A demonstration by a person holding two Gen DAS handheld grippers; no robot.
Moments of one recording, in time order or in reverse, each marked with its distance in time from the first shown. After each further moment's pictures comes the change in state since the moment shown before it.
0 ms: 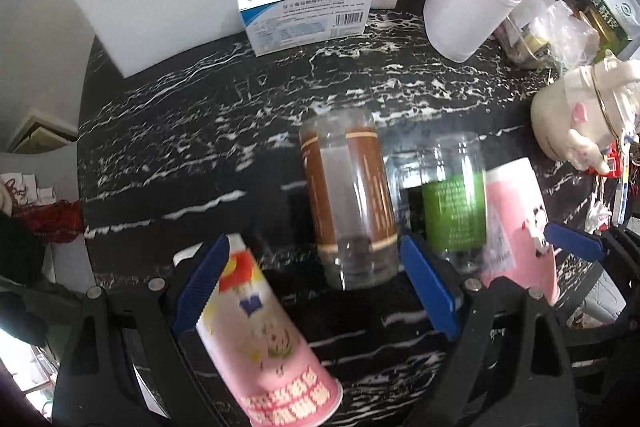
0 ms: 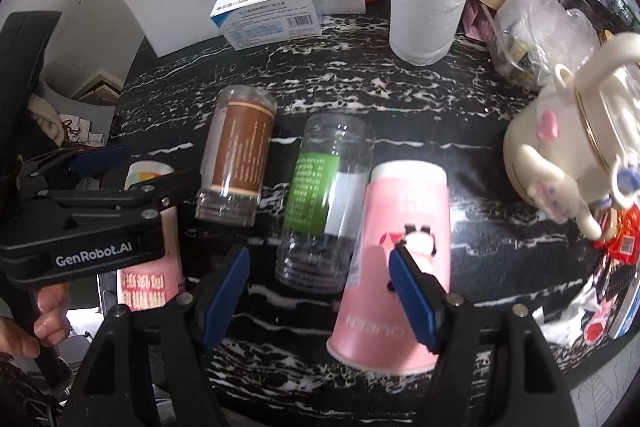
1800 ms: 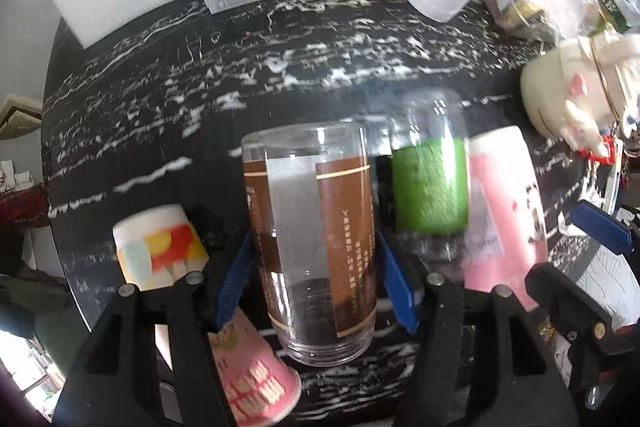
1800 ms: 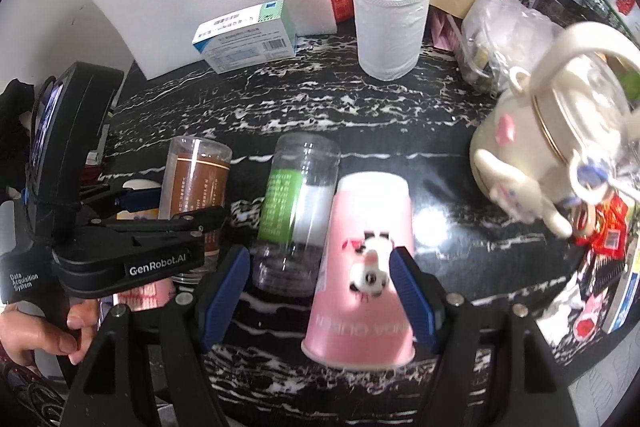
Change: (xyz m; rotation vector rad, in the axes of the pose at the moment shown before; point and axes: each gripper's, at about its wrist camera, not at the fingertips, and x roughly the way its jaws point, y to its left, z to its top) left arm 0.022 -0.023 -0.011 -0.002 0.118 -0.077; right arm -0.023 -0.018 -0.012 0.032 -0.064 -0.021
